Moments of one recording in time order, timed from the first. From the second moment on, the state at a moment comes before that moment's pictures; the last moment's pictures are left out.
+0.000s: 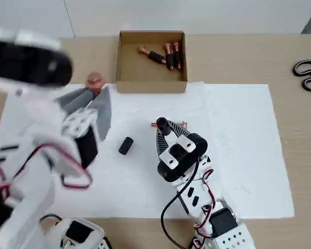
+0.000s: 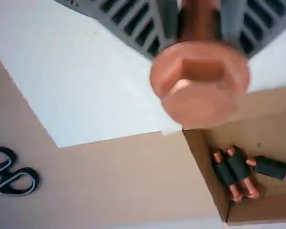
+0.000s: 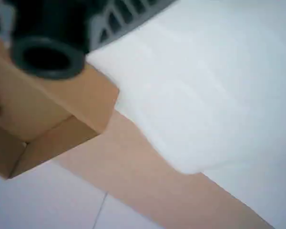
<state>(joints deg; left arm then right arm) 19.3 -40.3 -20.4 95.3 16.6 -29.8 -98.4 96.4 14.2 13.1</state>
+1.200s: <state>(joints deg) 31.2 -59.9 44.4 29.9 16.6 -30.2 -98.4 96.4 8.1 7.9</state>
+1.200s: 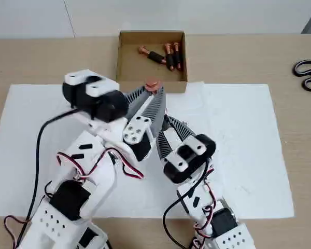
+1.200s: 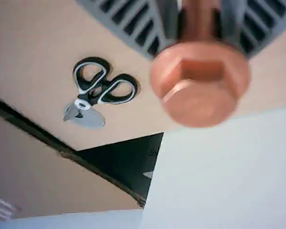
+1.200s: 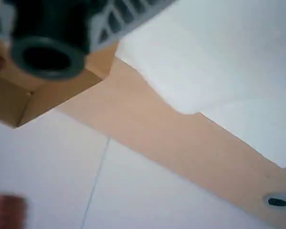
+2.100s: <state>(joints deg) 30.2 -60.0 55.0 23.6 10.8 -29.5 -98.3 96.4 5.1 6.9</state>
